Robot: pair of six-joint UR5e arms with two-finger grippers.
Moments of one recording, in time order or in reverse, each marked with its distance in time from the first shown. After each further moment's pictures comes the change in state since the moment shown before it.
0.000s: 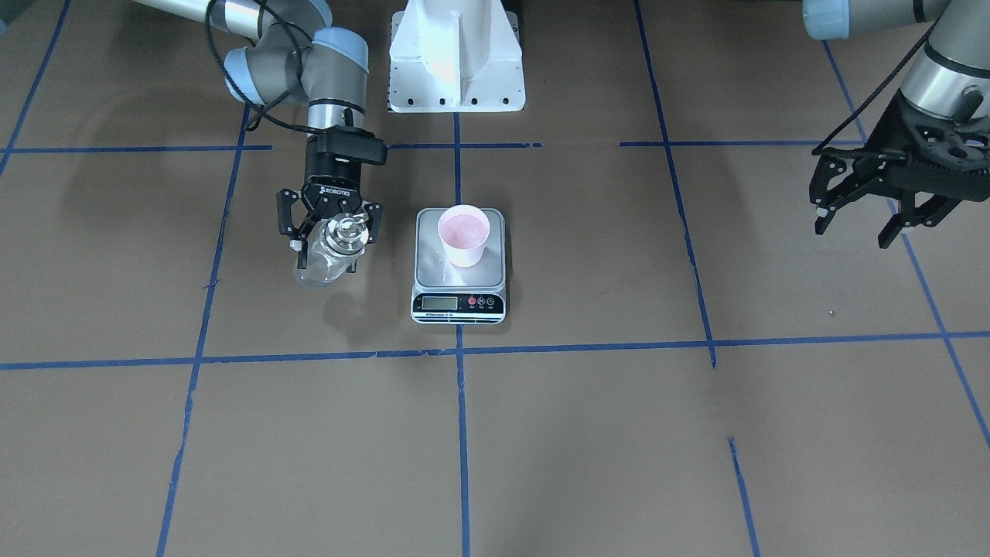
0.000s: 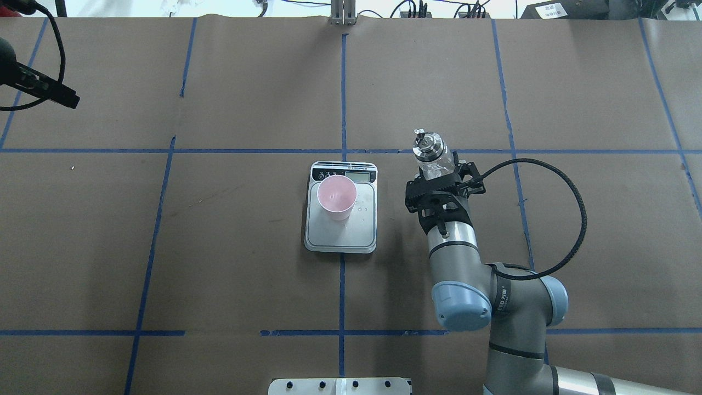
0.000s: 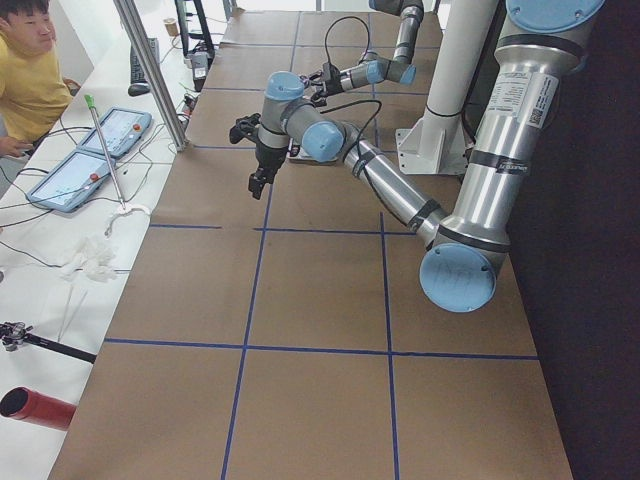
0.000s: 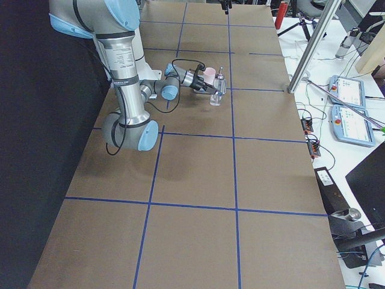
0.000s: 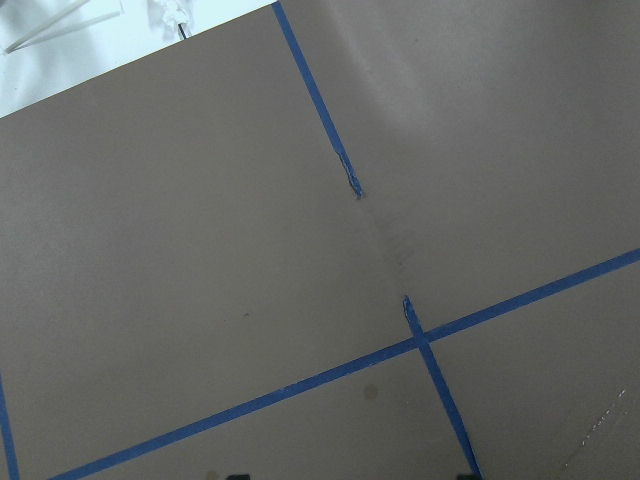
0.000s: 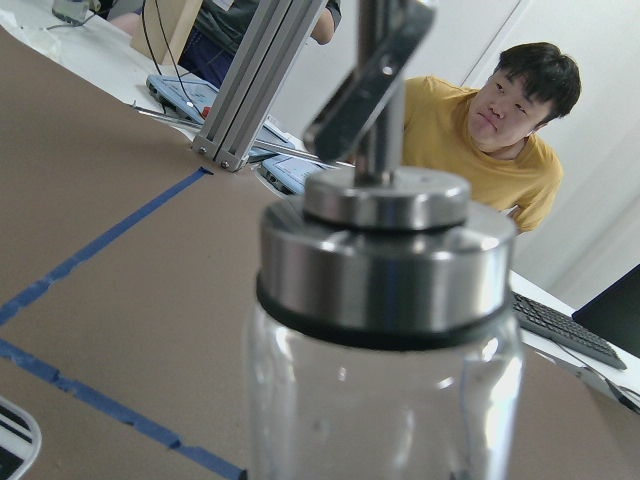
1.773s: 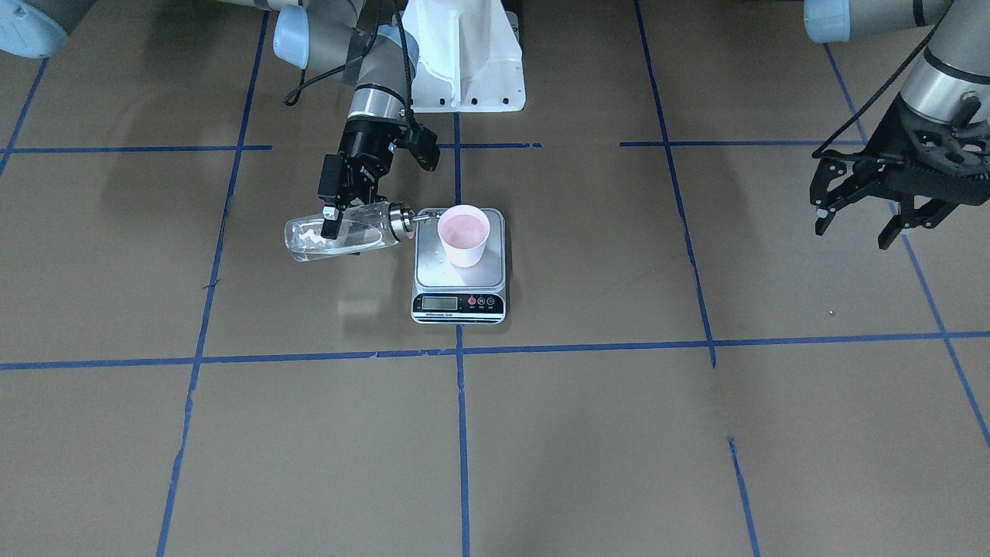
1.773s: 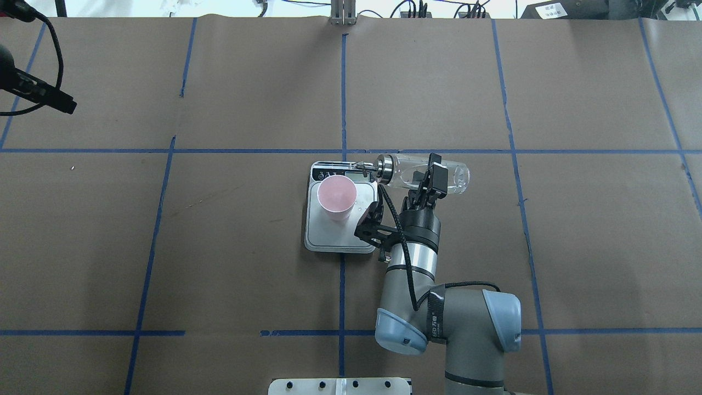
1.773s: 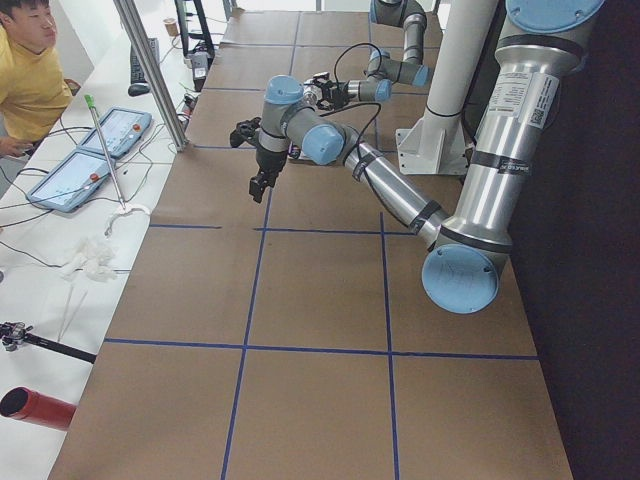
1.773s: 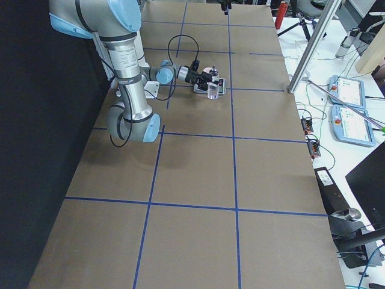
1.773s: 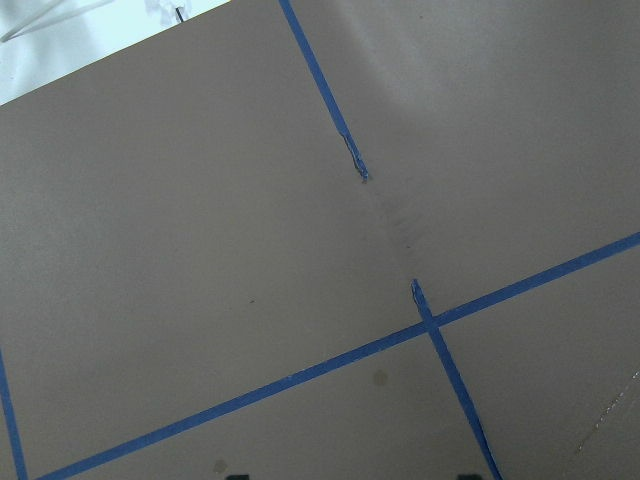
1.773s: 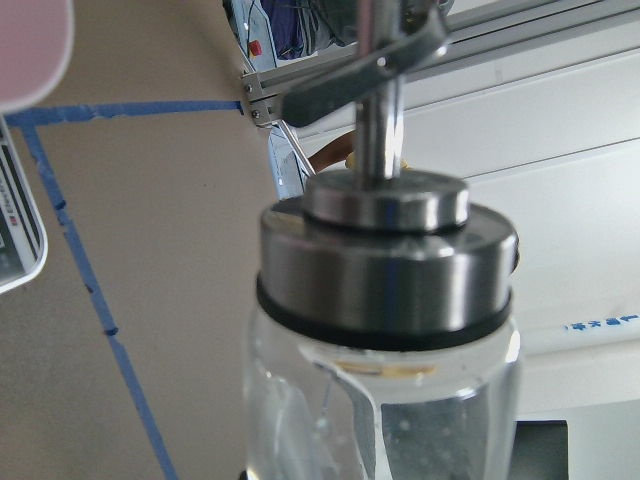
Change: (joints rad) left arm 0.002 0.005 0.007 -0.001 -0.004 0.006; right arm -0.075 0.092 0.003 -0.529 -0.232 -0.291
